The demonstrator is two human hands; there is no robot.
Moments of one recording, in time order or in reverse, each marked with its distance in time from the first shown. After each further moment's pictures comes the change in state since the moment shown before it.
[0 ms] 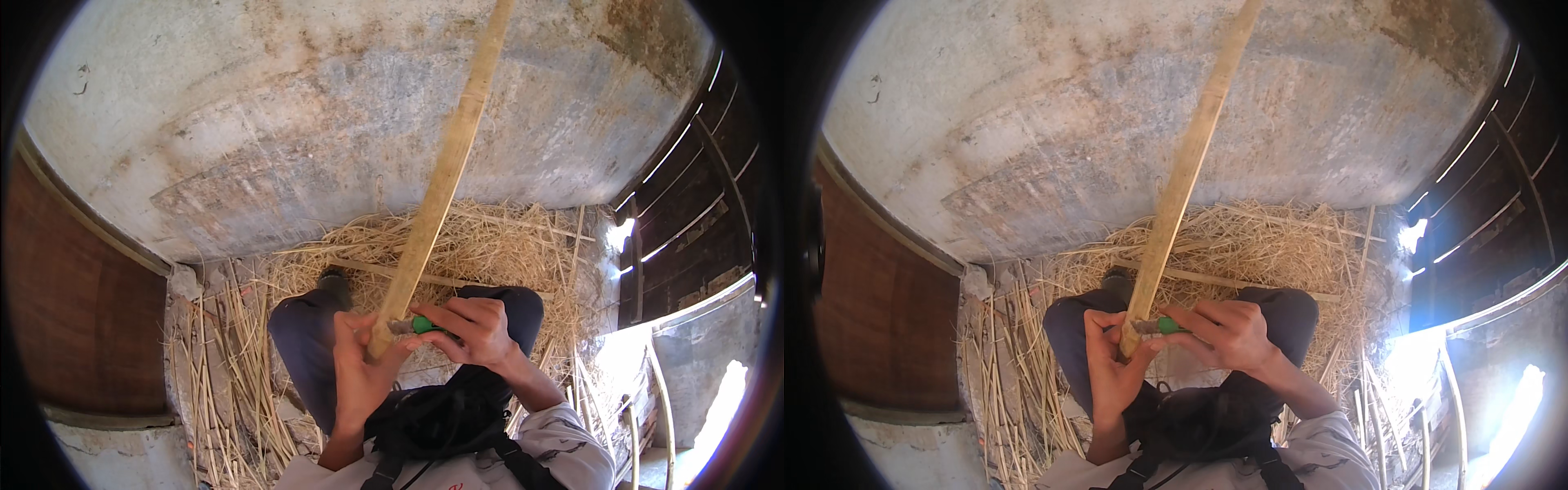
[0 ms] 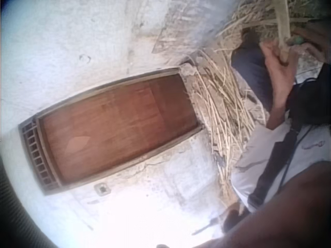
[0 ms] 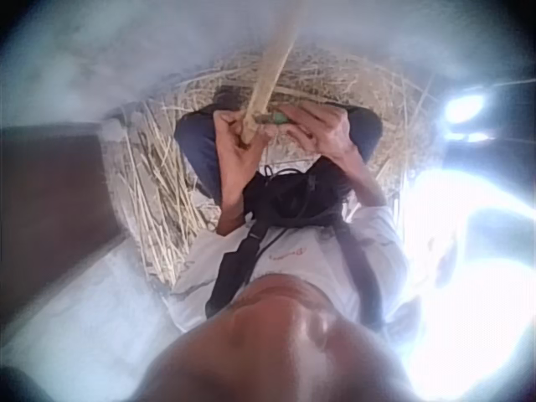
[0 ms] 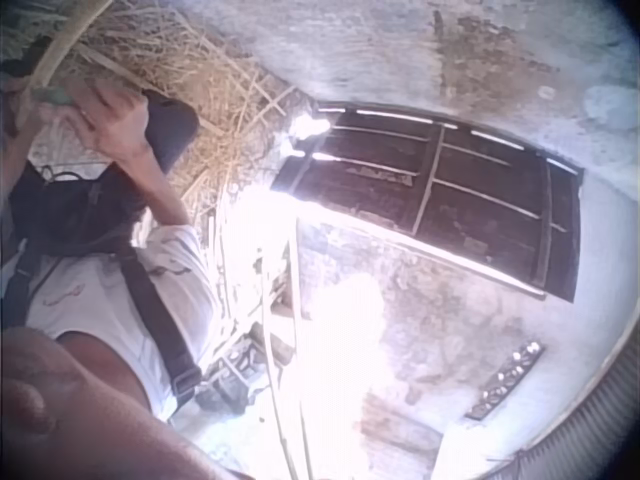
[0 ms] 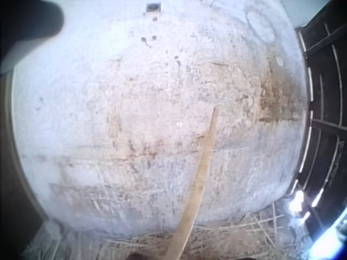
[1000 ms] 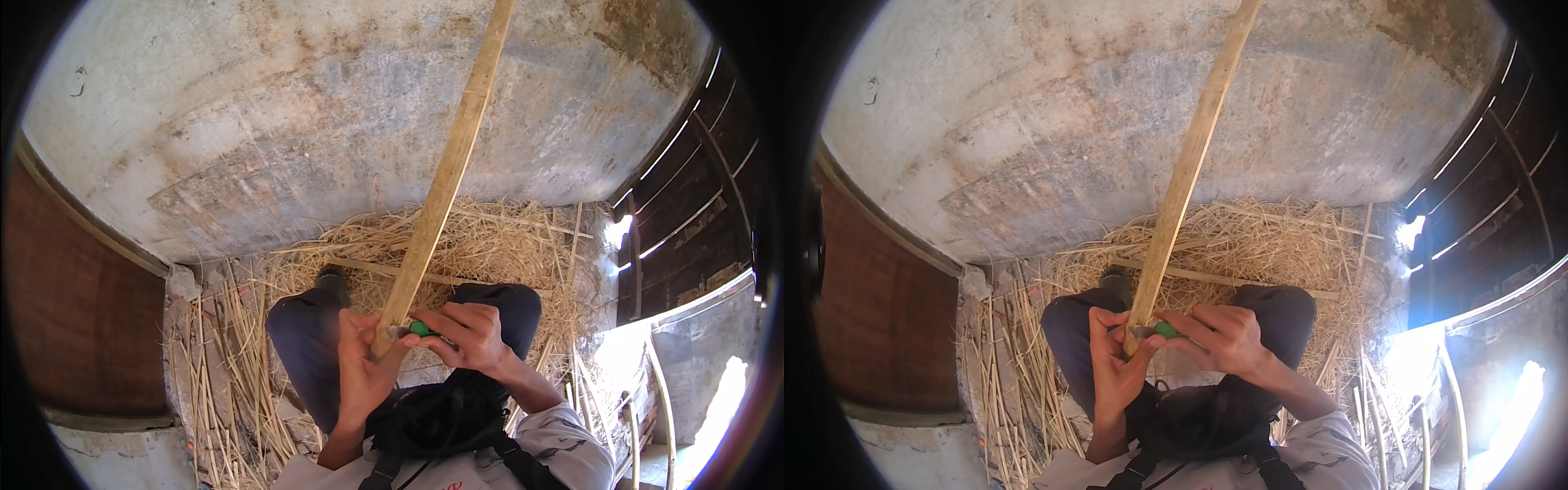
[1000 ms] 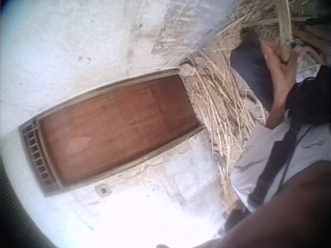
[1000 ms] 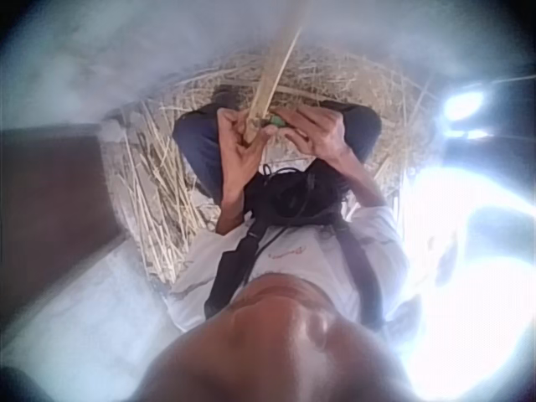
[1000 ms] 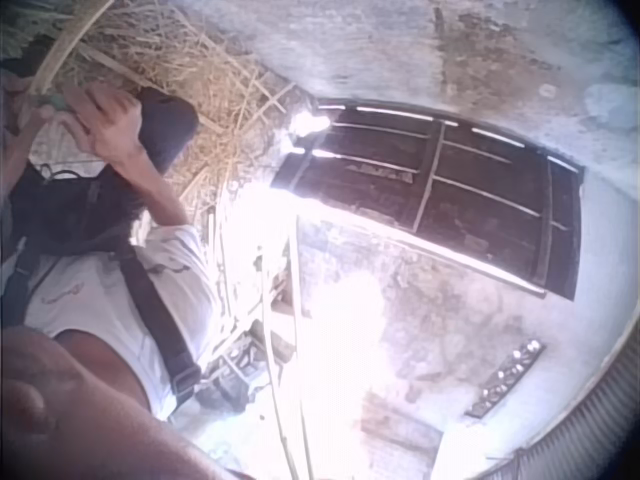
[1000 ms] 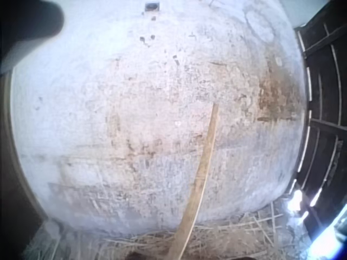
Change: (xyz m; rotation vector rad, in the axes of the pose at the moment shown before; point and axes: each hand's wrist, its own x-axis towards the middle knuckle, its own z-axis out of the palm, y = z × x) left_hand 0.000 -0.008 0.004 -0.156 -0.042 0.000; right_hand -0.010 -0.005 0.007 -0.004 0.036 0.003
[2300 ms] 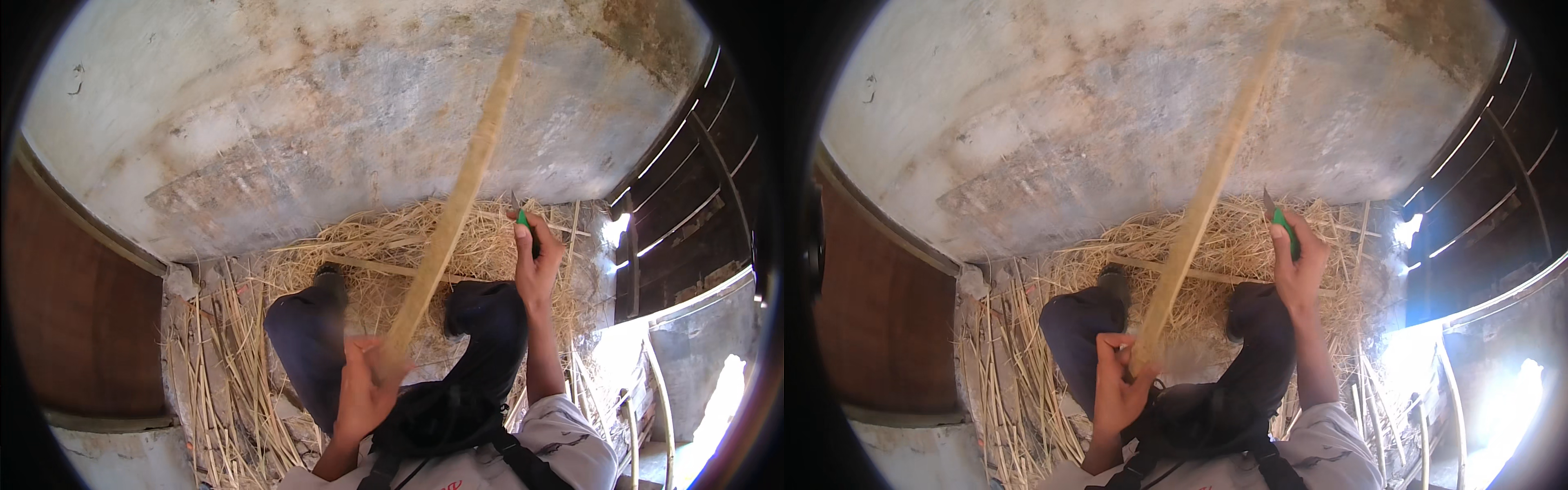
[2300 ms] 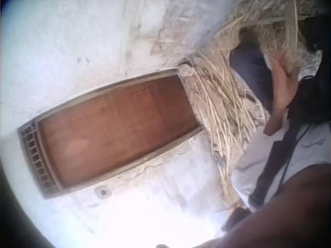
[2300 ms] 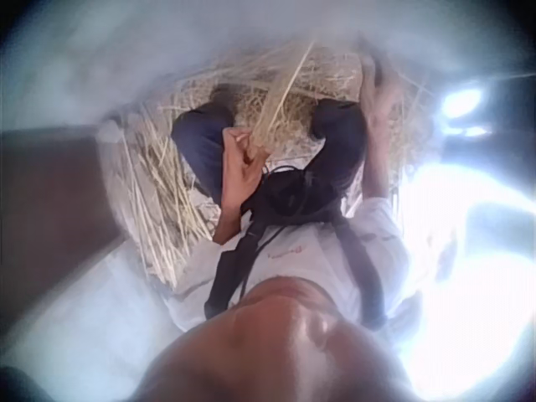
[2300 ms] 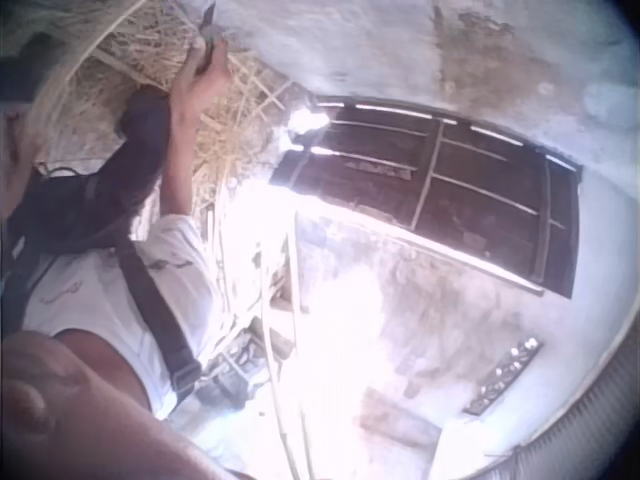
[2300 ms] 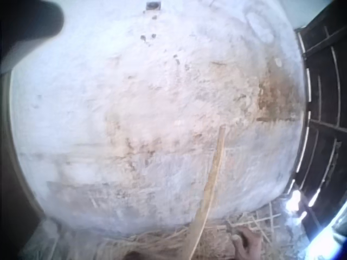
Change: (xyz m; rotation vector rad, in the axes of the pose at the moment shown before) left_hand -0.038 0.005 -0.010 0.327 -0.061 -0.038; right_hand 0.007 0.085 -0.046 -0.014 0.376 0.638
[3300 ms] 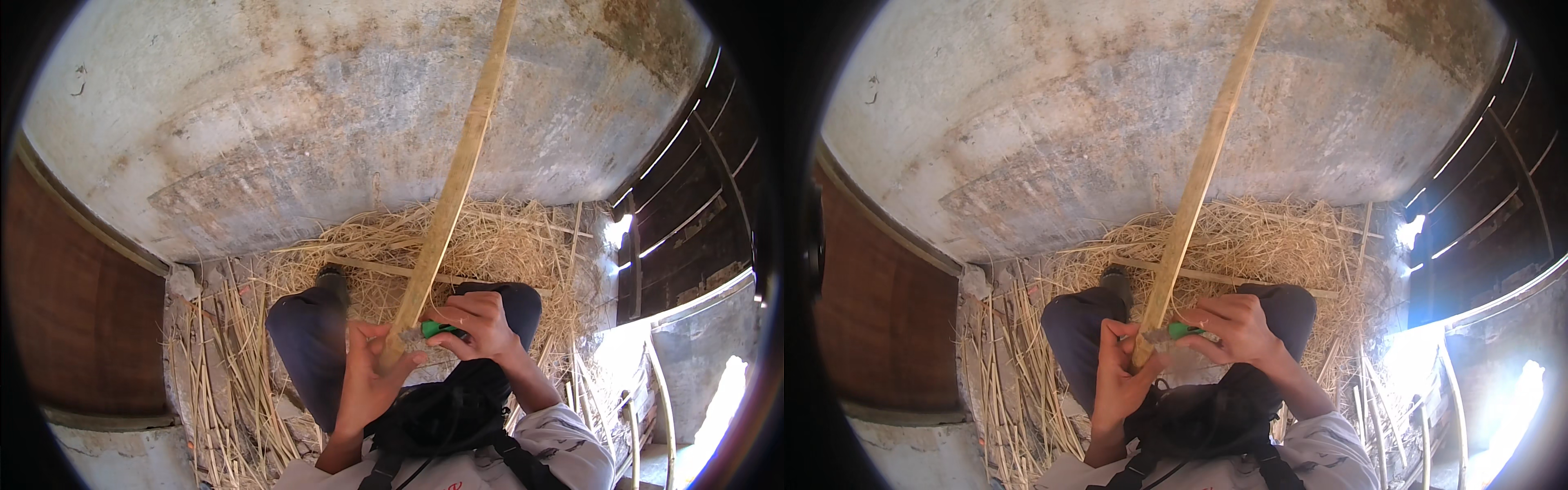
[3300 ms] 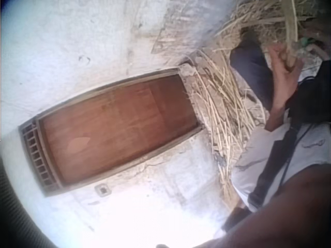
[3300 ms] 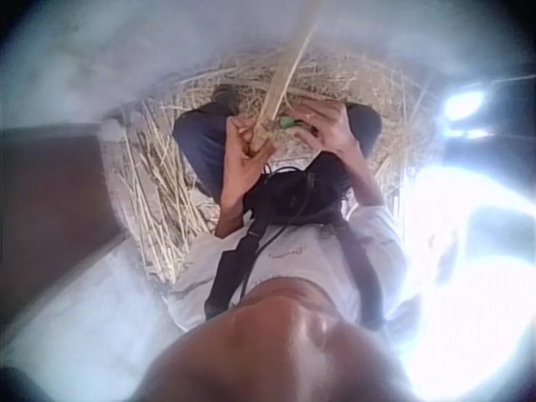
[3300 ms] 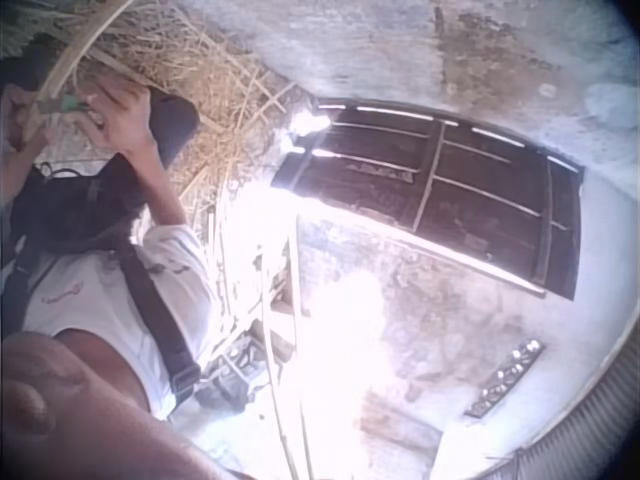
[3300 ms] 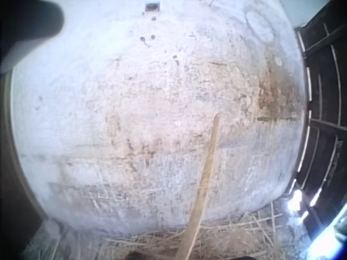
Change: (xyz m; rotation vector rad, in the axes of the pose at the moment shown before) left_hand 0.018 0.003 0.009 -0.391 -0.053 -0.087; right_hand -0.058 -0.033 0.023 0.133 -0.524 -0.641
